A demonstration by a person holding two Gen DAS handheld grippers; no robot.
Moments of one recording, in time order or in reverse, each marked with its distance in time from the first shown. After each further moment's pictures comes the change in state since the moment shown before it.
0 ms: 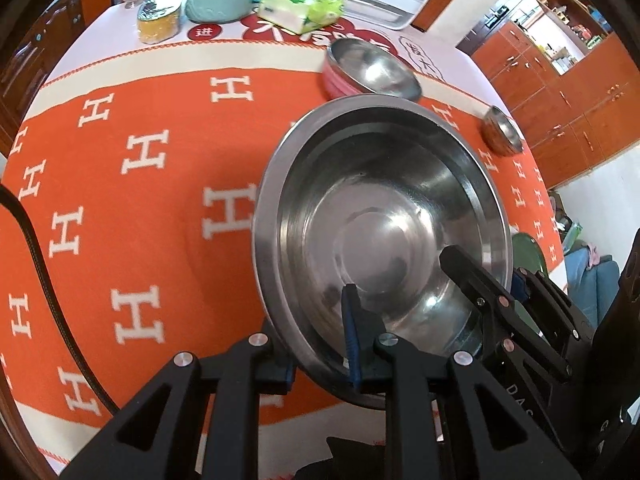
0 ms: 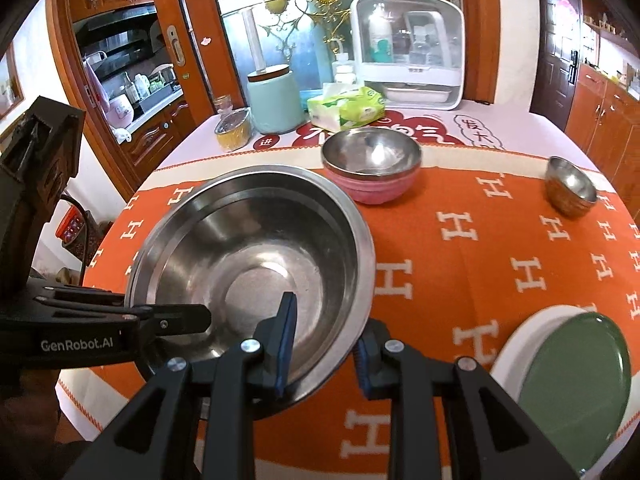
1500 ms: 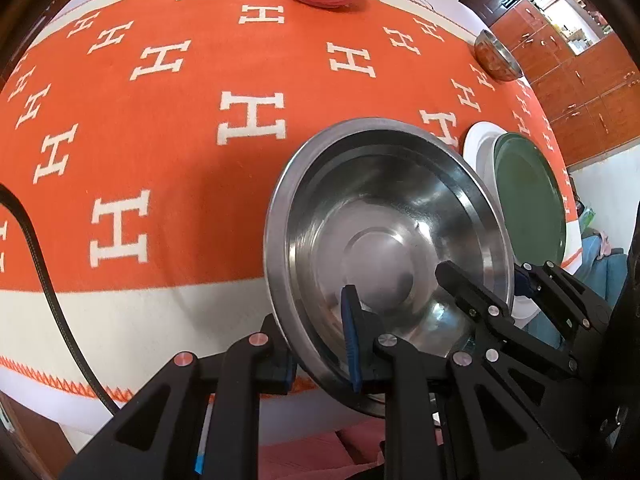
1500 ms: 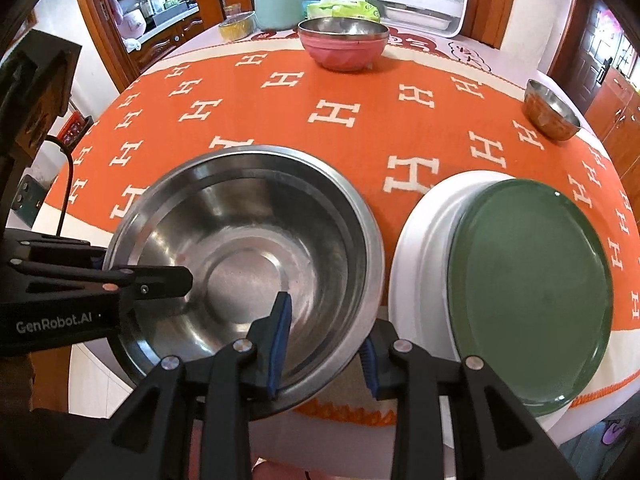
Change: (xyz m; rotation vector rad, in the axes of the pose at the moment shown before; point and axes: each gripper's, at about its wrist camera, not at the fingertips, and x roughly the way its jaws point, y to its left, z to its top) left arm 0.053 -0.067 -0.108 -0.054 0.087 0.051; right arm -0.015 -0.055 -0.100 -0.149 0.268 -0.015
